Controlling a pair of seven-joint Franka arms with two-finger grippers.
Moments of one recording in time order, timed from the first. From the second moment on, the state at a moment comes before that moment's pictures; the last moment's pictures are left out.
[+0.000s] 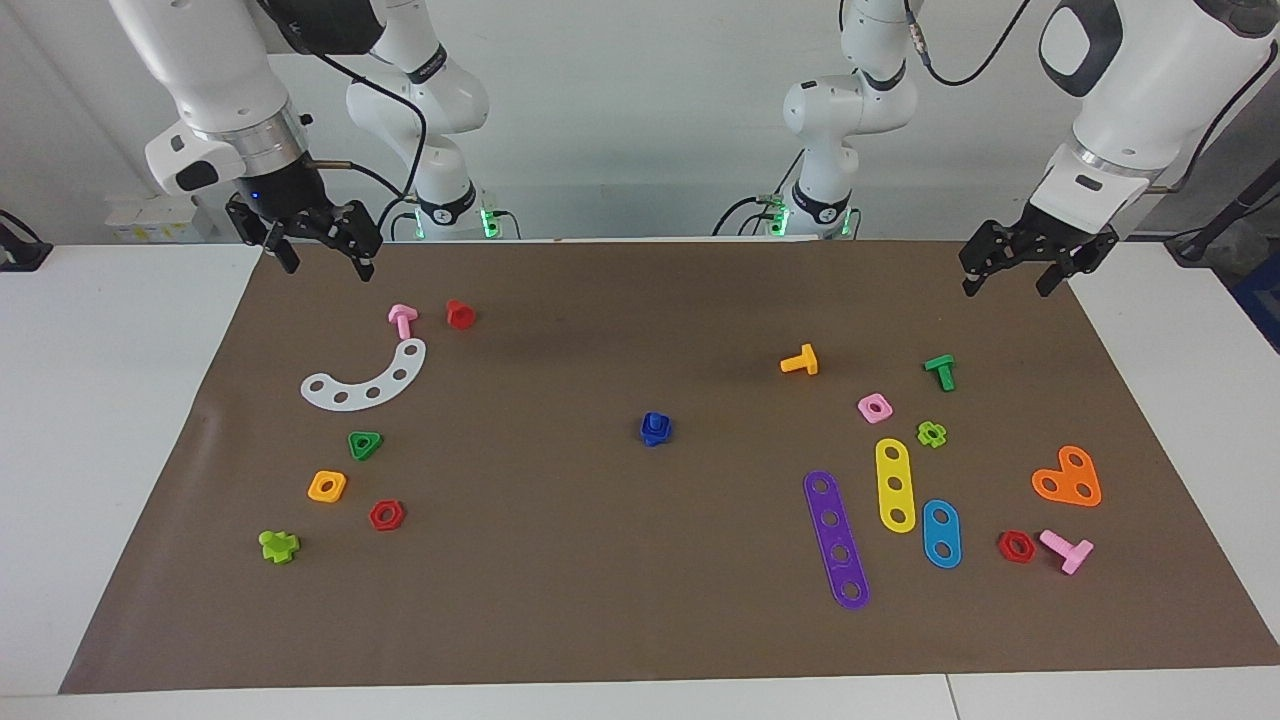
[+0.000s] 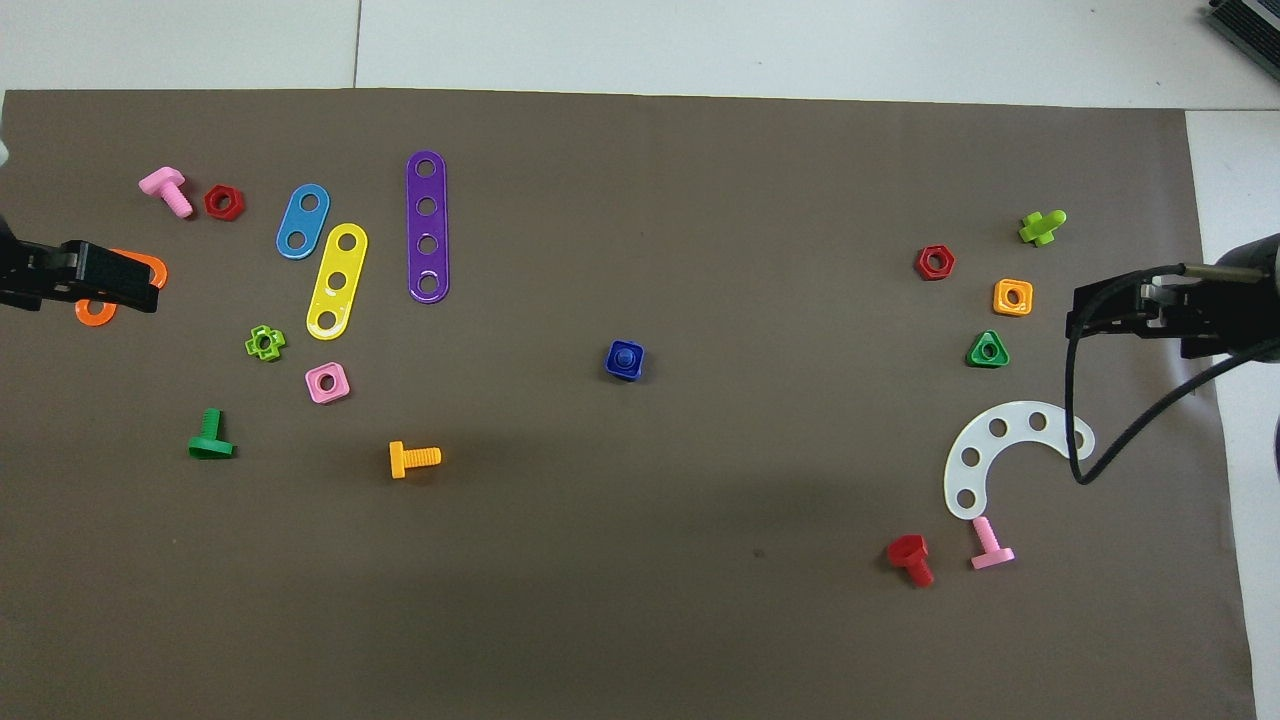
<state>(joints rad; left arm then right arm) 0.04 0.06 -0.08 -1.51 -0.01 1.57 0.04 0.02 -0.04 0.01 -1.62 0.01 1.59 0.21</state>
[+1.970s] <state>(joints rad) -0.41 0.19 -0.10 -1.71 -0.01 1.94 -0.47 0.02 -0.04 0.01 -1.62 0.01 1.59 0.21</state>
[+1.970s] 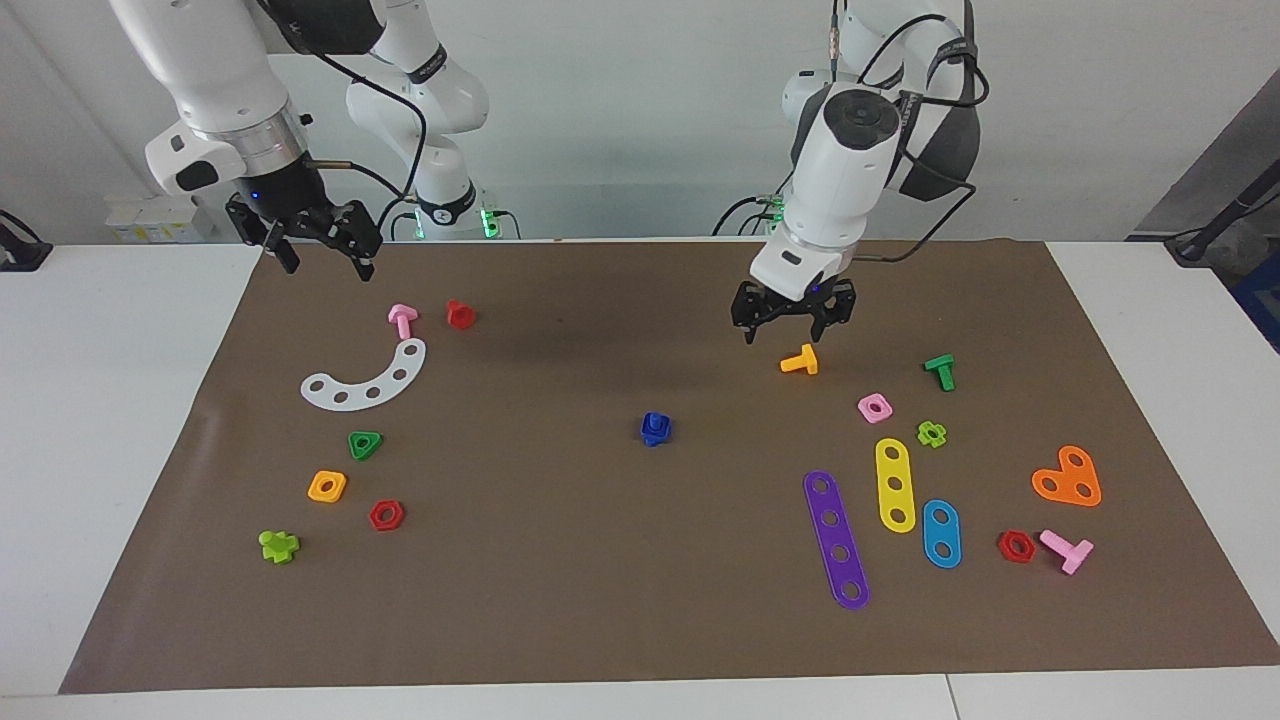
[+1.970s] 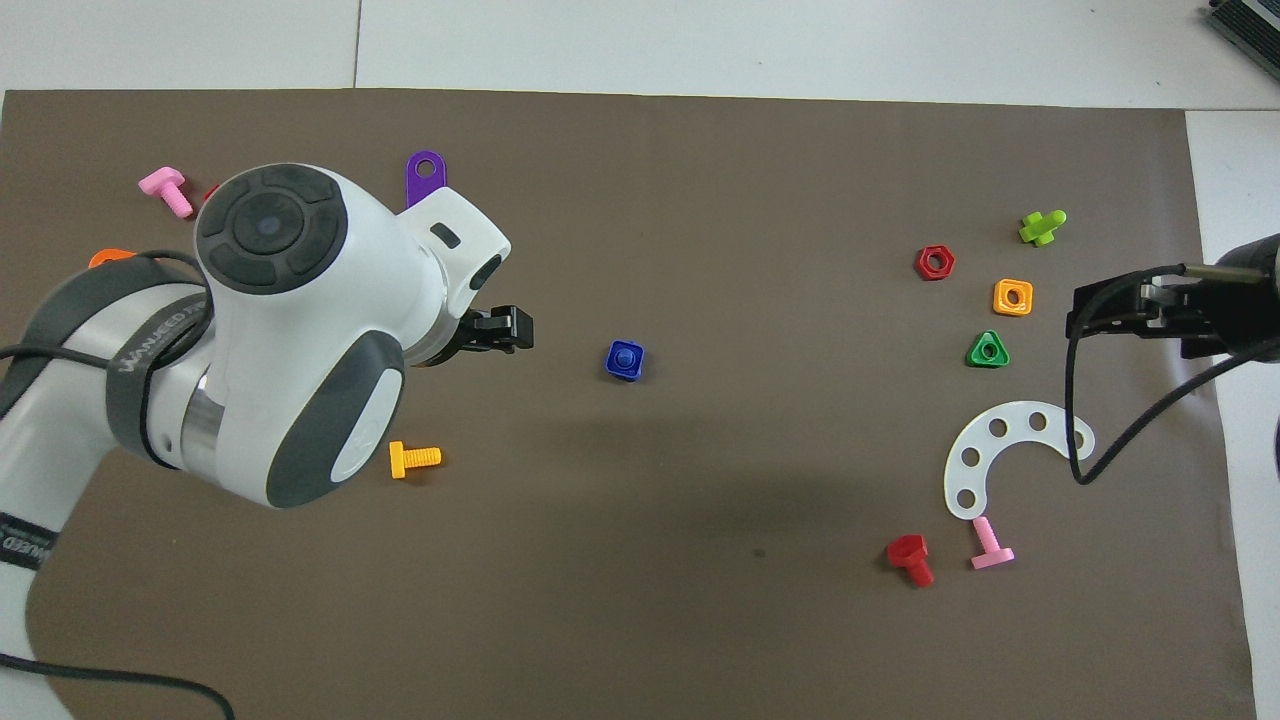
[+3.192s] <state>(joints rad) -0.55 0.49 -0.10 -1.61 0.06 2.20 -0.55 0.02 -0.04 0.01 -1.62 0.01 1.59 0.21</state>
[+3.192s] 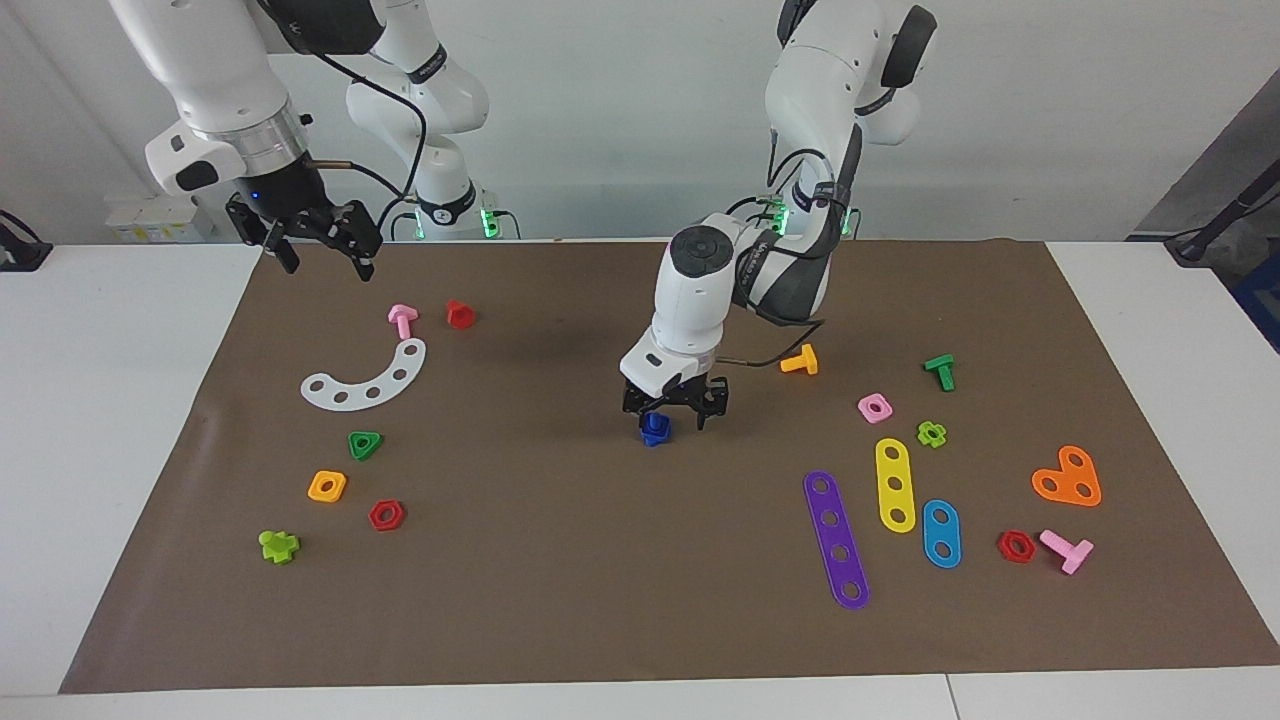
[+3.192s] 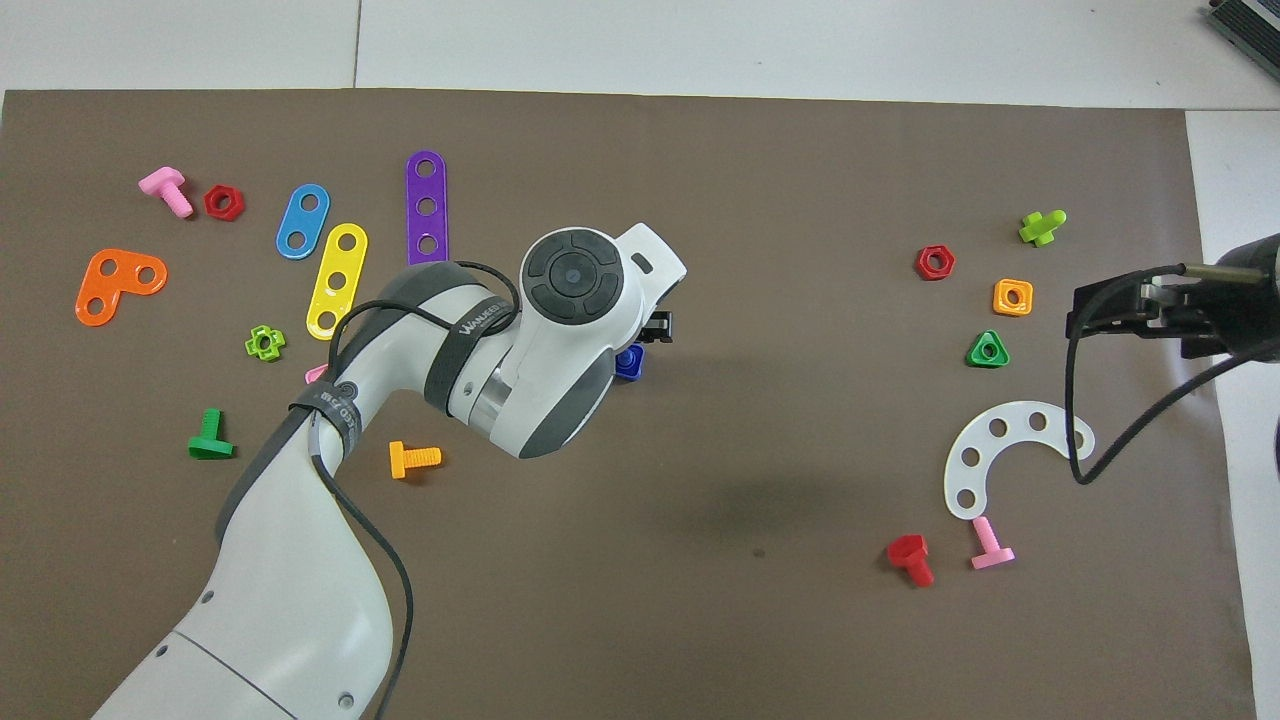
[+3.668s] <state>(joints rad) -0.57 0.52 -0.10 -1.61 0.06 2.22 -0.53 0.02 -0.04 0.01 -1.62 0.01 1.59 0.21</state>
